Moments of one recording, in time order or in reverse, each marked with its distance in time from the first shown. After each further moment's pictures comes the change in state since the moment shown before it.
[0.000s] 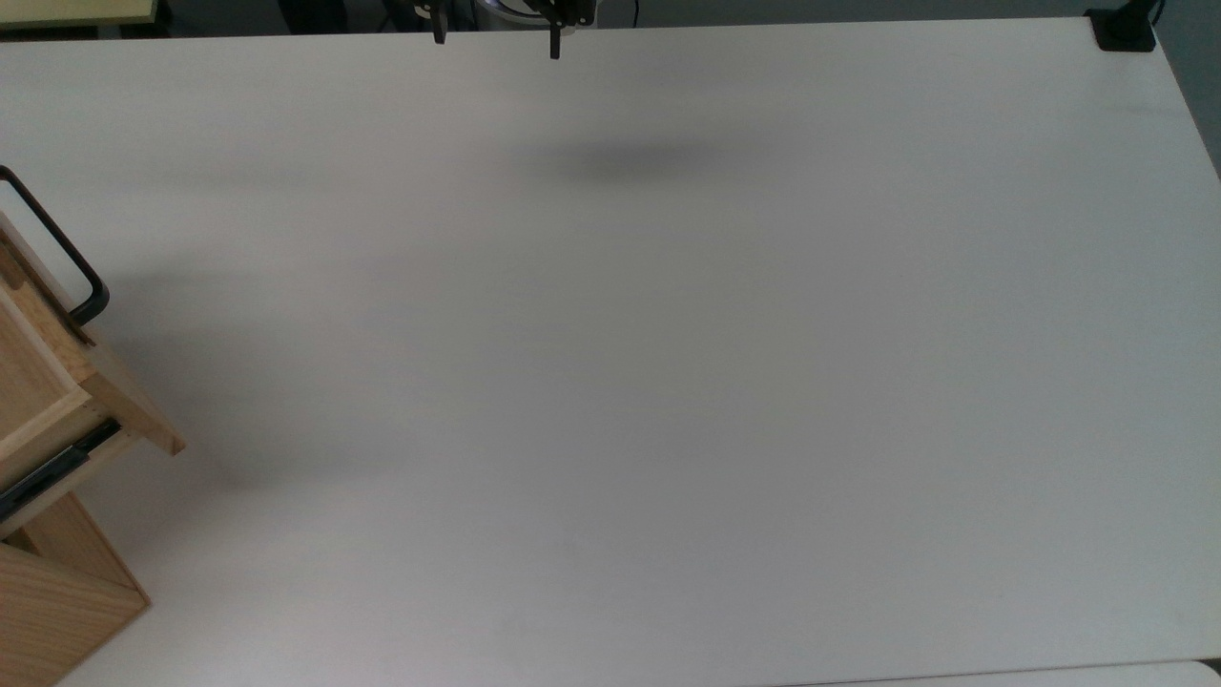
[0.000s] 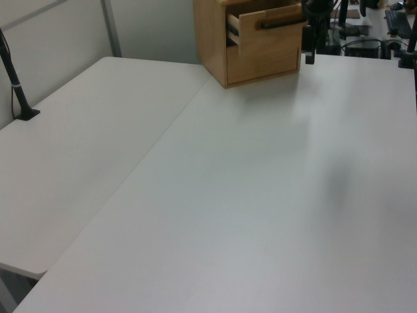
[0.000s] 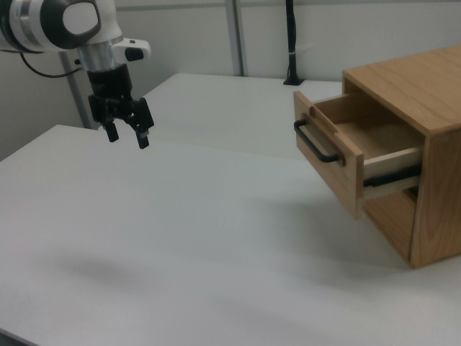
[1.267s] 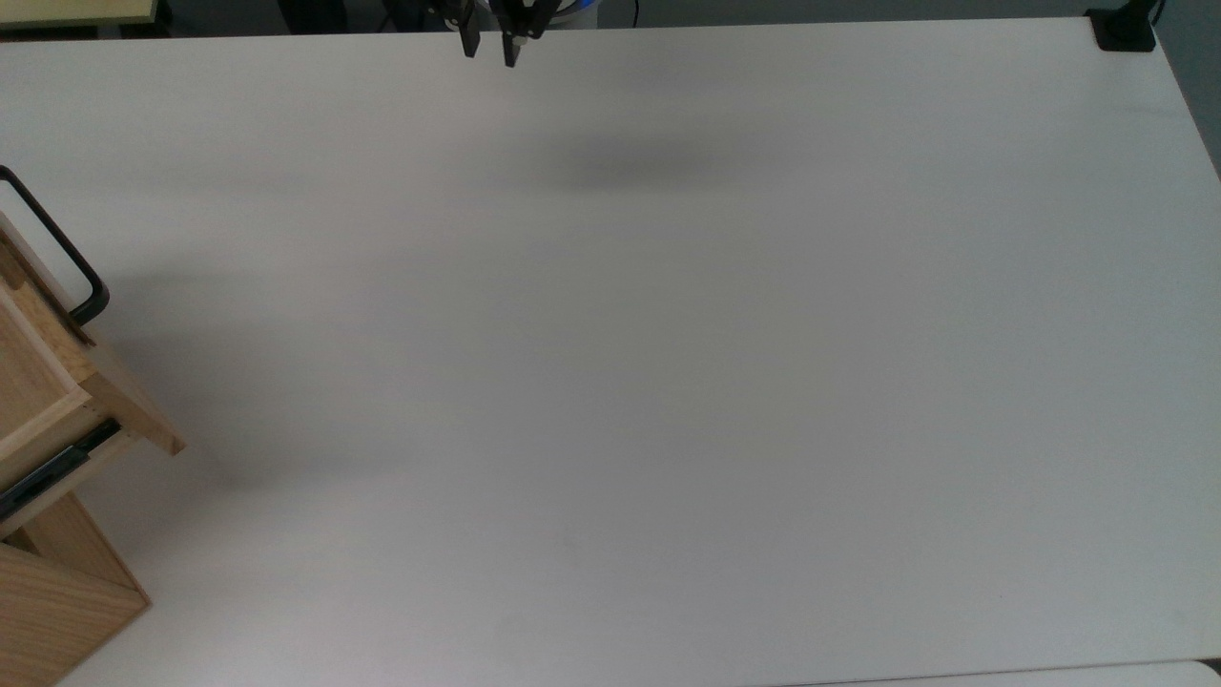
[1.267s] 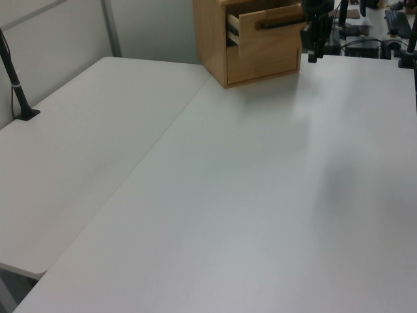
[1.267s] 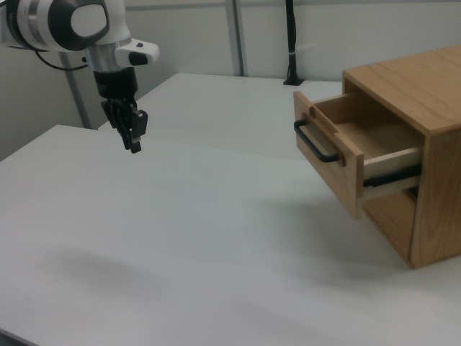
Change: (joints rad) arm 0.044 0.000 -0.084 0.002 0.055 -0.001 0.158
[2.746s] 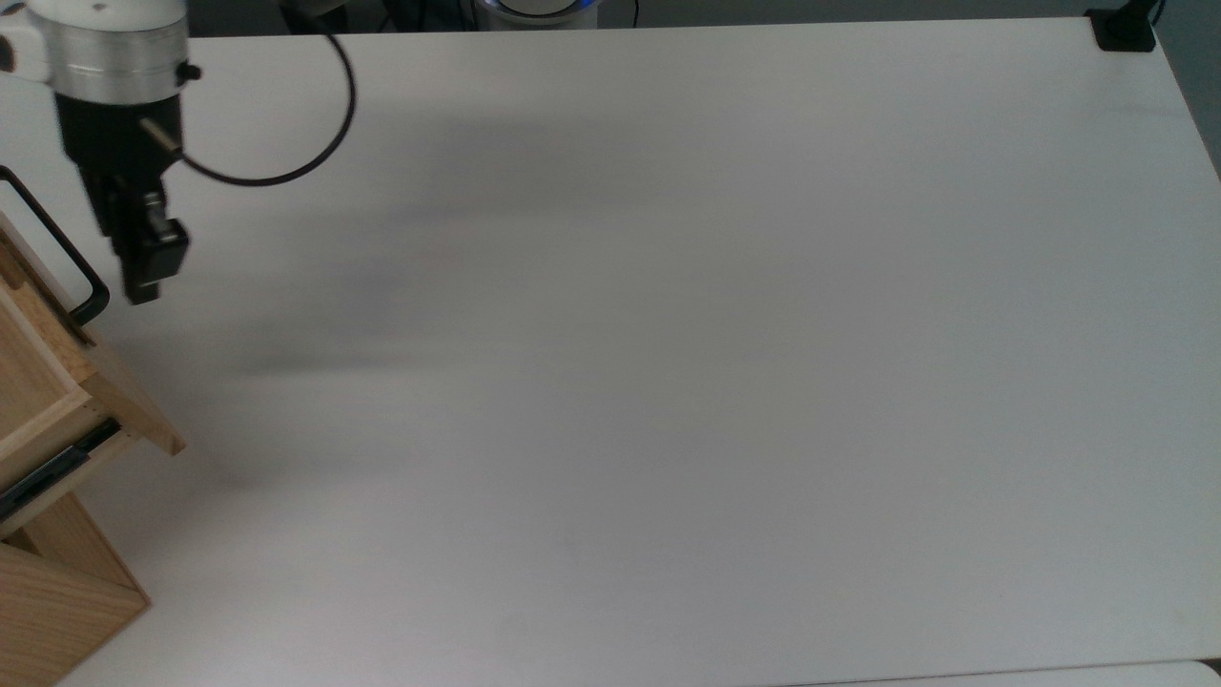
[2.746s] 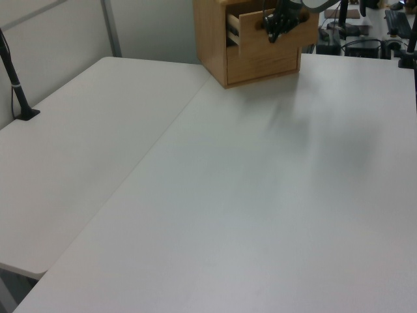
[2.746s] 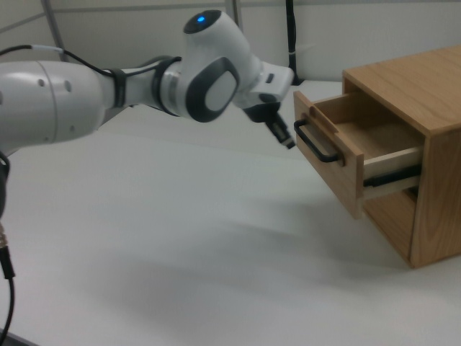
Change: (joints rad) arm -0.261 0.361 -0.078 0.134 -0.072 0.786 0.253
